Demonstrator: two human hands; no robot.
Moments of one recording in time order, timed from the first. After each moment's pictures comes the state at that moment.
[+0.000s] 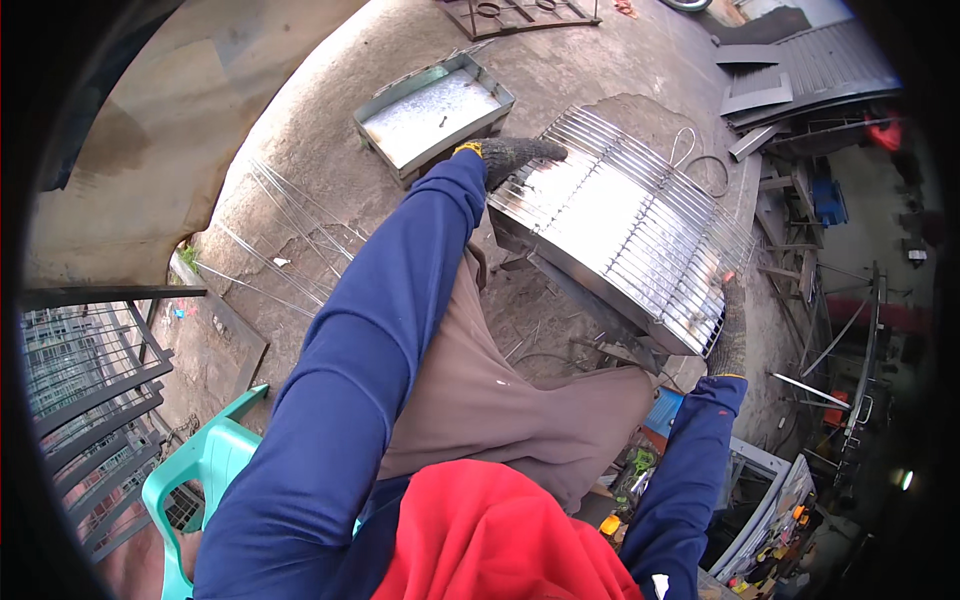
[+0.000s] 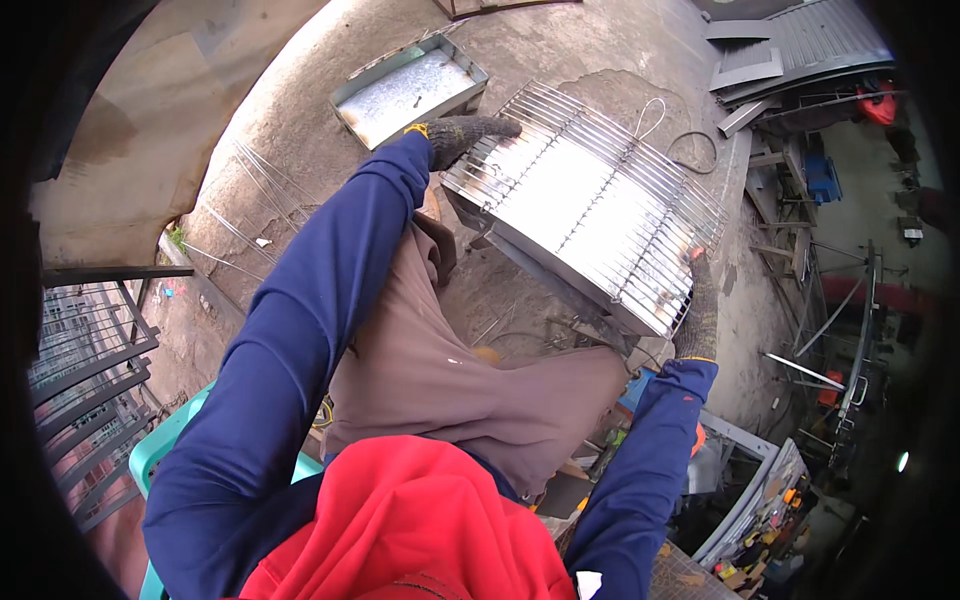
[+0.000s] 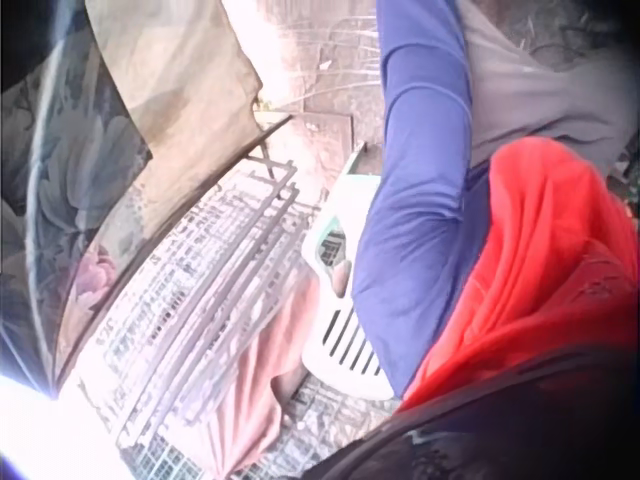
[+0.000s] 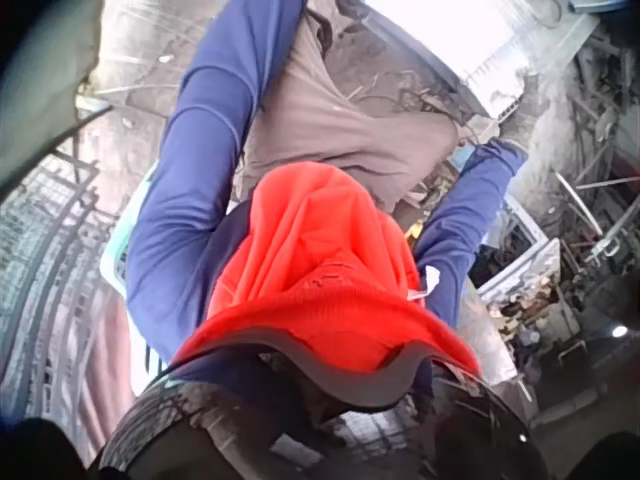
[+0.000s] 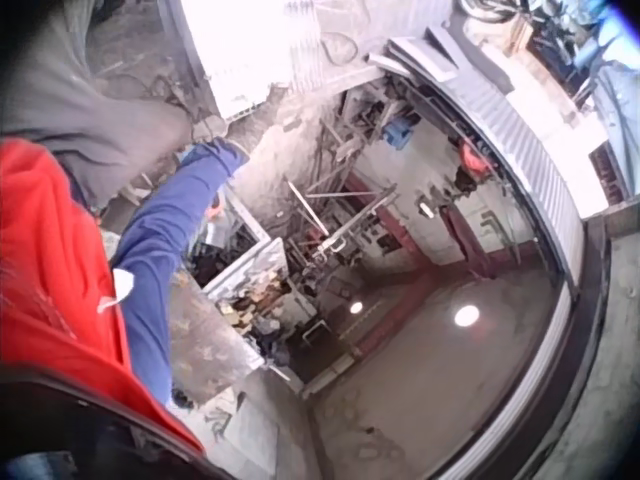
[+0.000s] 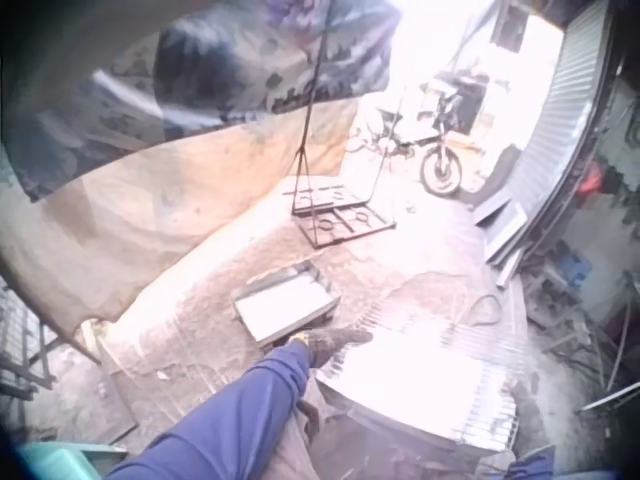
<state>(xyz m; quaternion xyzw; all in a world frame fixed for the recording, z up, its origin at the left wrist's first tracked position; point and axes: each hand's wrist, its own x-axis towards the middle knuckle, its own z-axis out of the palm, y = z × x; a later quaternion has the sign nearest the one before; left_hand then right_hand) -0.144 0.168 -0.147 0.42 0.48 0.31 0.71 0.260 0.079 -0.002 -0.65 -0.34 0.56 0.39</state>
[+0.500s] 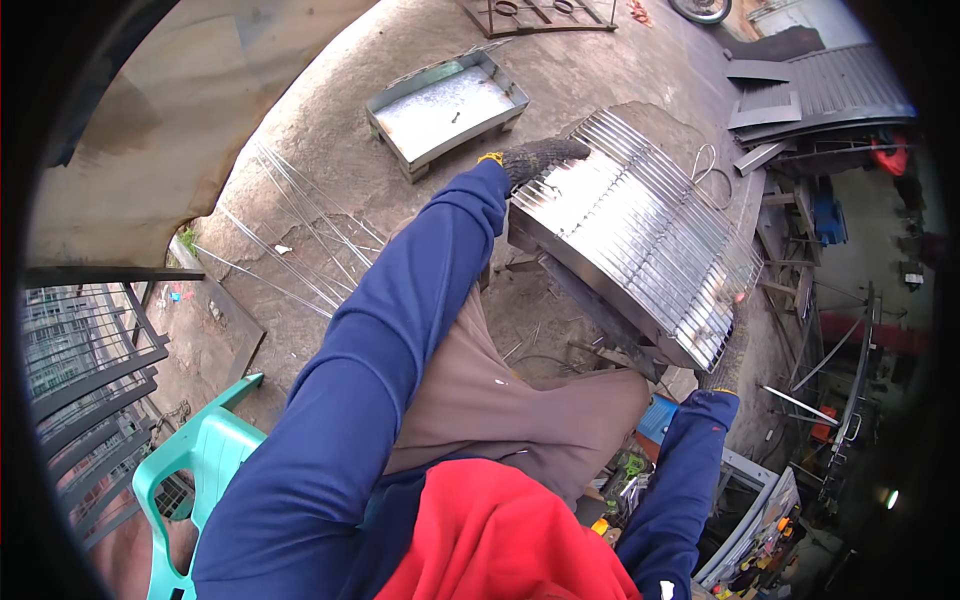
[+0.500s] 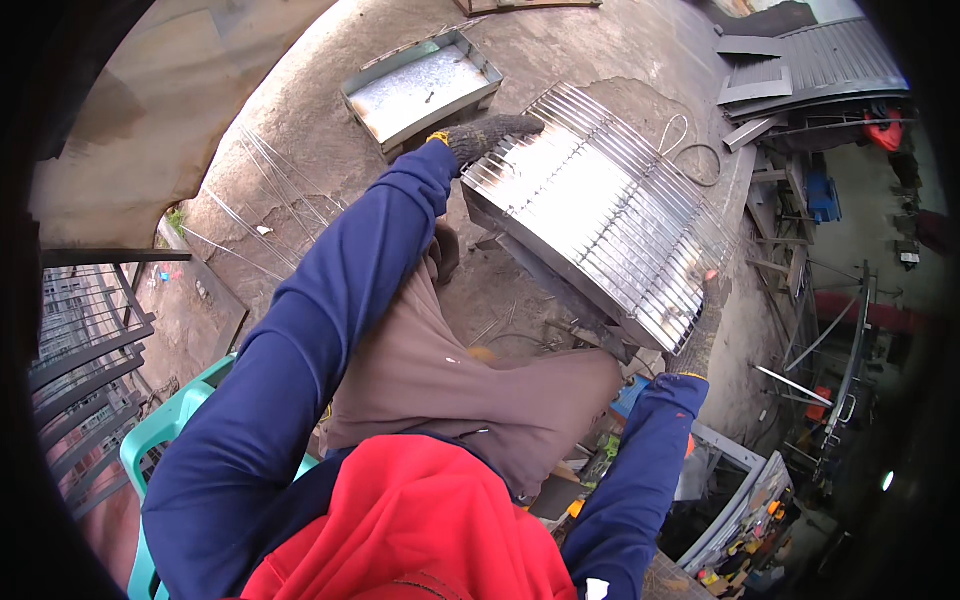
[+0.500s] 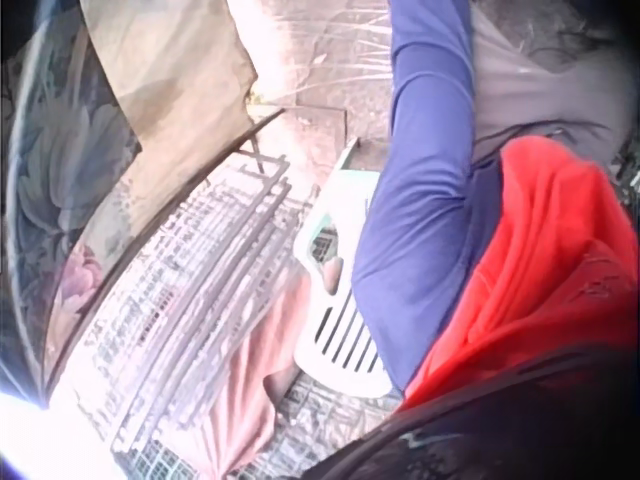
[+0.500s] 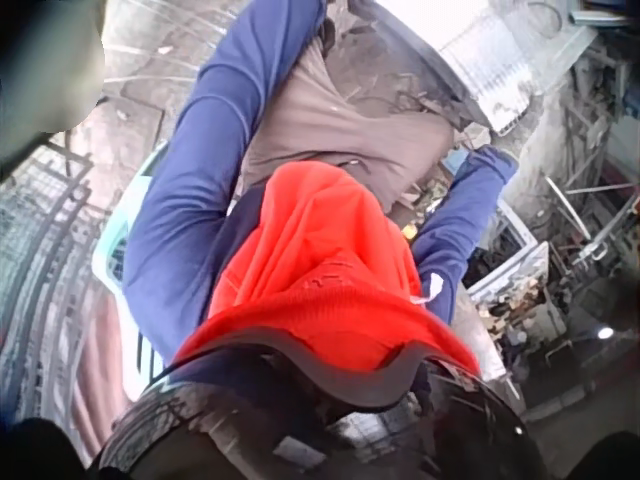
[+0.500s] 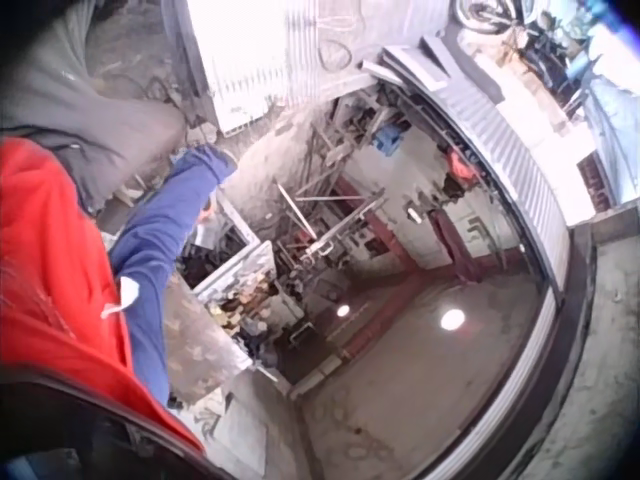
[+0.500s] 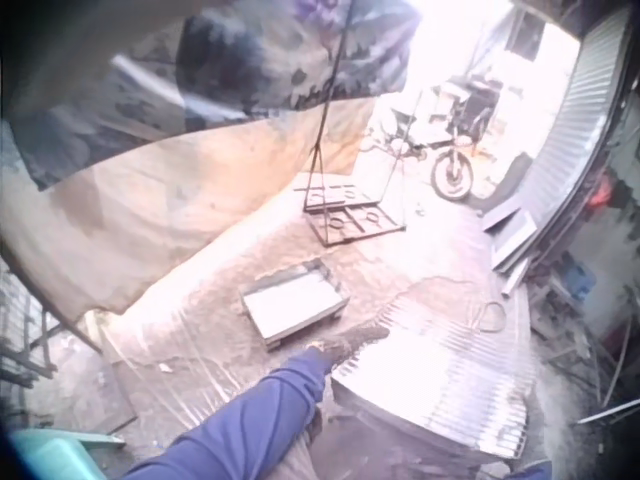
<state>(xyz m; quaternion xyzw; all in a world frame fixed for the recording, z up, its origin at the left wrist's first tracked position) -0.141 0.156 -0.129 0.49 0.41 0.40 0.66 0.273 0.077 -0.021 -0.61 -0.34 0.56 0.45</state>
